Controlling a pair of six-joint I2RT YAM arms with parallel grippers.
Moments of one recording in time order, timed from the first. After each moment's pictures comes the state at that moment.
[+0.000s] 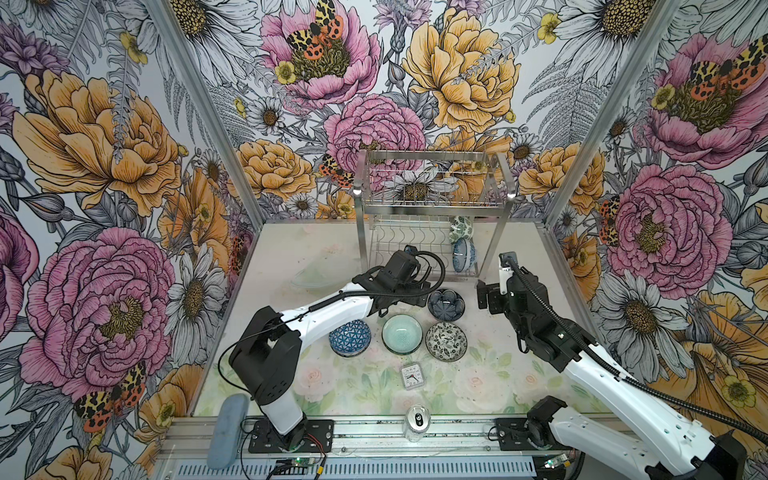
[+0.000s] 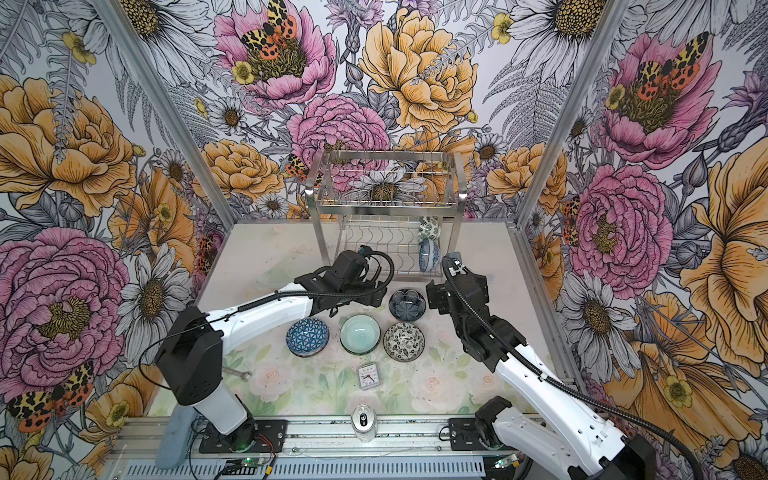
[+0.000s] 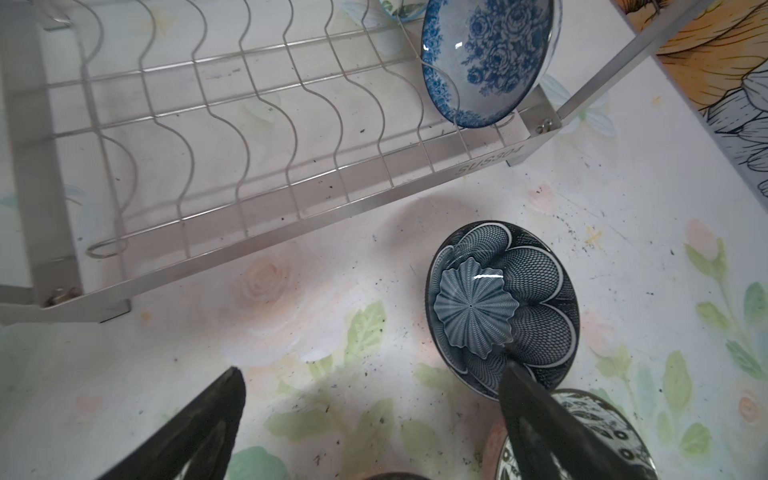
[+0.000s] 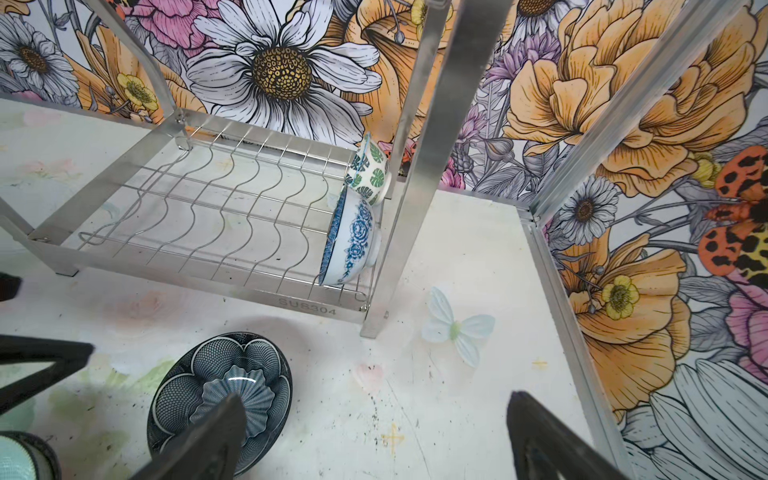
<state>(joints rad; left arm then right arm) -0.77 1.72 1.28 -0.36 -0.09 -0.34 0.54 0.91 0.80 -0.41 0.46 0.06</state>
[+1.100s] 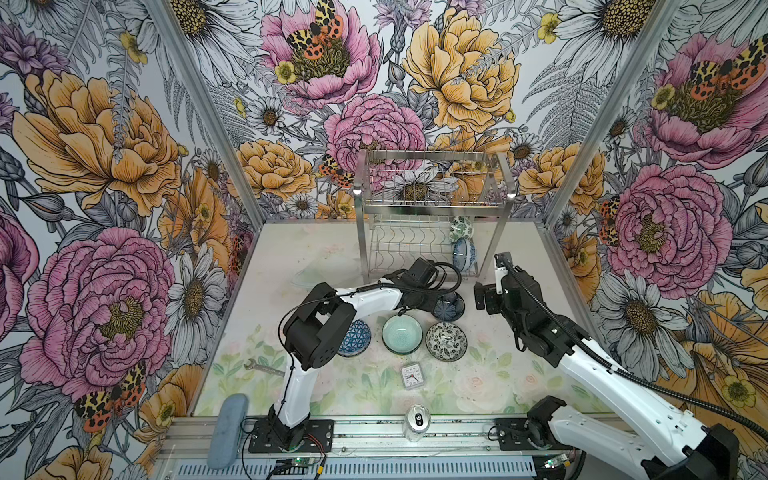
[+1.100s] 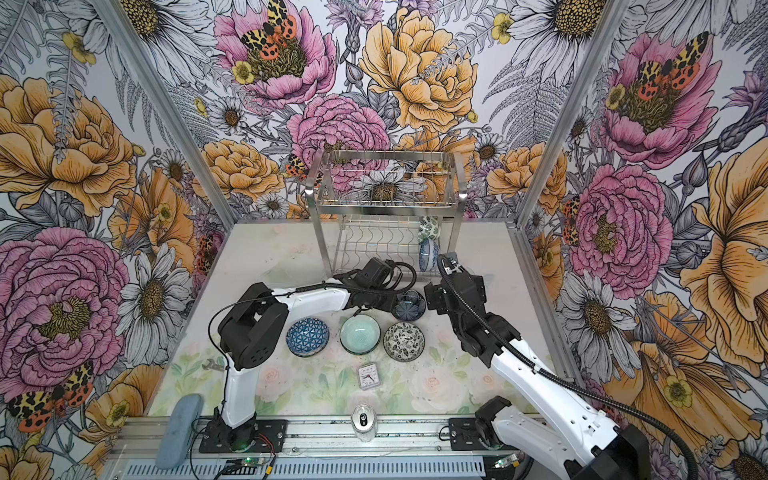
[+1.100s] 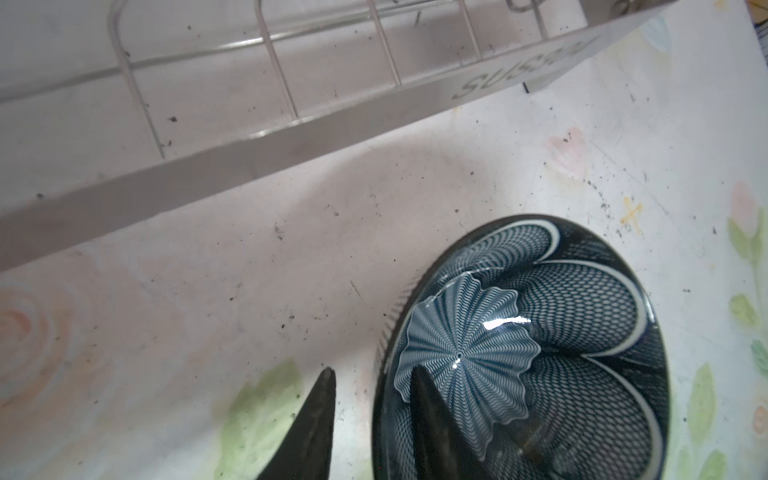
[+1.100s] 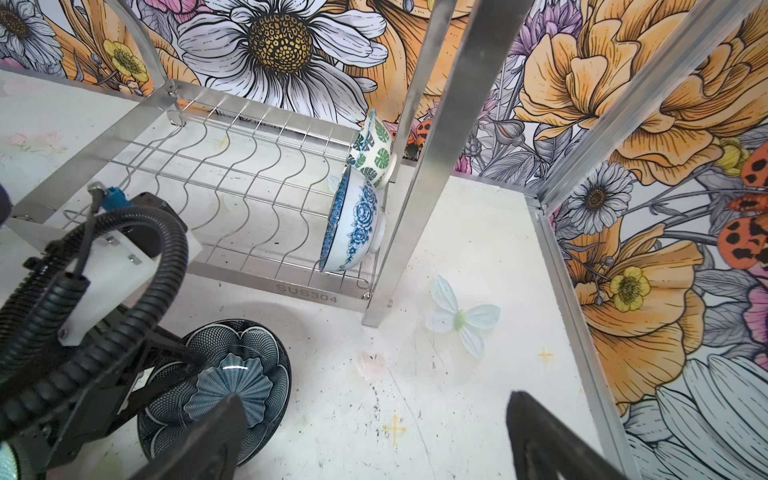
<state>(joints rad) -0.78 2.04 1.42 -0.32 0.08 -0.42 0.52 0.95 0.80 -0.41 0.45 0.06</state>
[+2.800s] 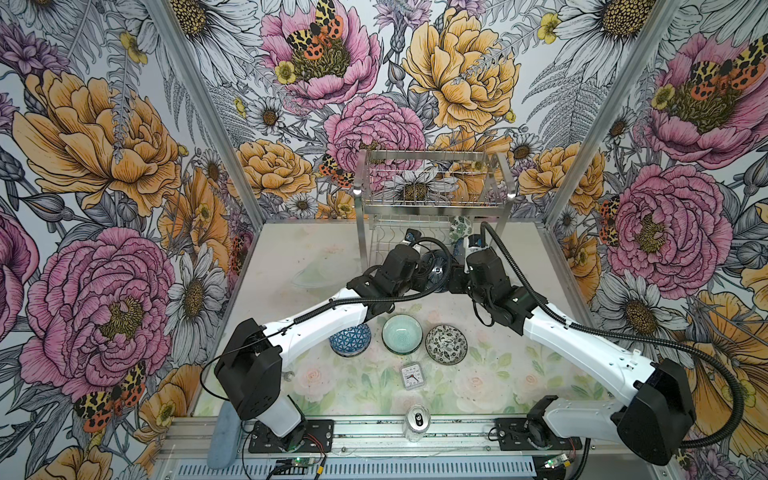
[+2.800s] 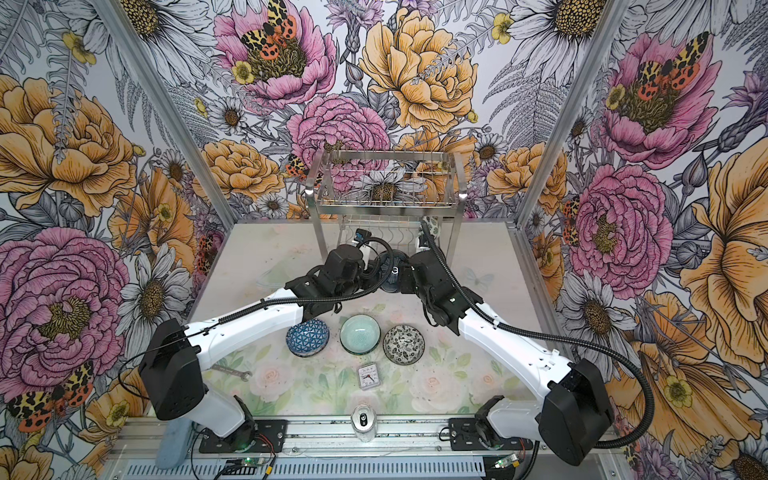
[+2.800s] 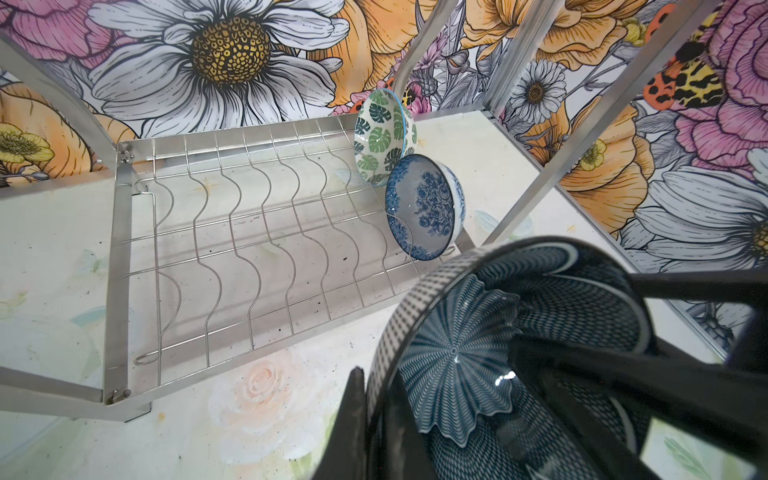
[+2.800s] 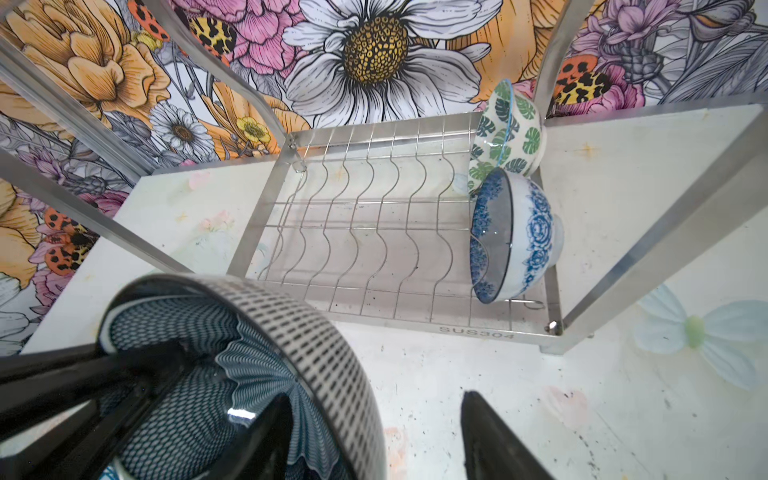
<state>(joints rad) -0.83 1.57 1.25 -0.15 -0.25 -0.32 0.60 1.28 1.00 -0.29 0.25 0.47</state>
